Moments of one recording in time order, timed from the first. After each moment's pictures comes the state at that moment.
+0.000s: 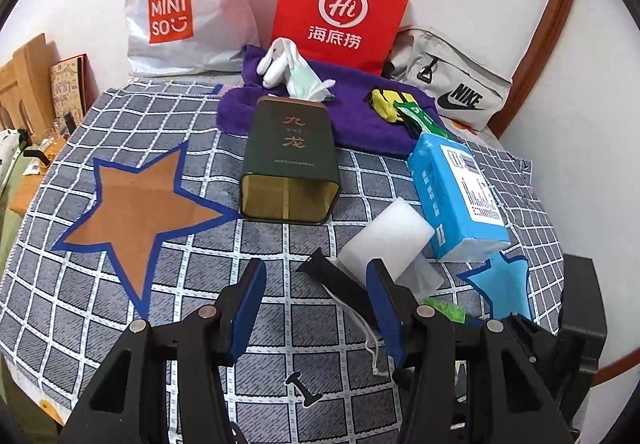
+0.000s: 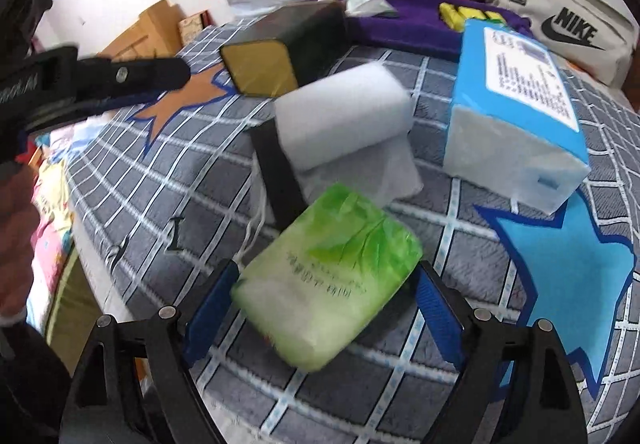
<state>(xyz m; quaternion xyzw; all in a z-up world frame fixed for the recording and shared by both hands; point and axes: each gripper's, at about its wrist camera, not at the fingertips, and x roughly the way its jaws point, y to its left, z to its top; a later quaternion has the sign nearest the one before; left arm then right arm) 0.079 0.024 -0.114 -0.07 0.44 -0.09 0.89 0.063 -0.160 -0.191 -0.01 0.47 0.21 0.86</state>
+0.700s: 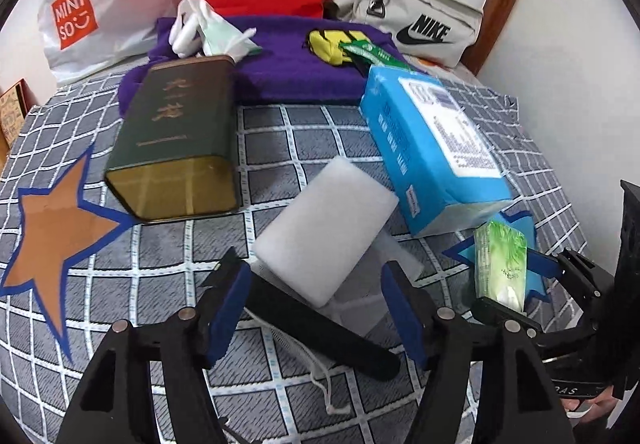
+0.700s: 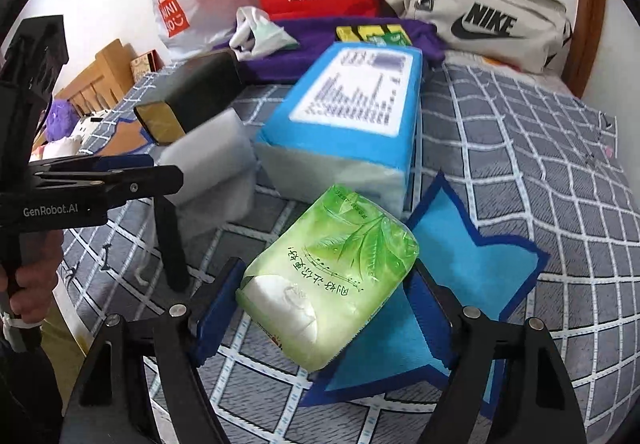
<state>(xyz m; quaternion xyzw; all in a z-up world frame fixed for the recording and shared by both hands) 0.116 -0.044 -0.154 0.00 0.49 -0.16 0.86 0.079 -0.247 -0.183 0.01 0.45 0.15 0.88</state>
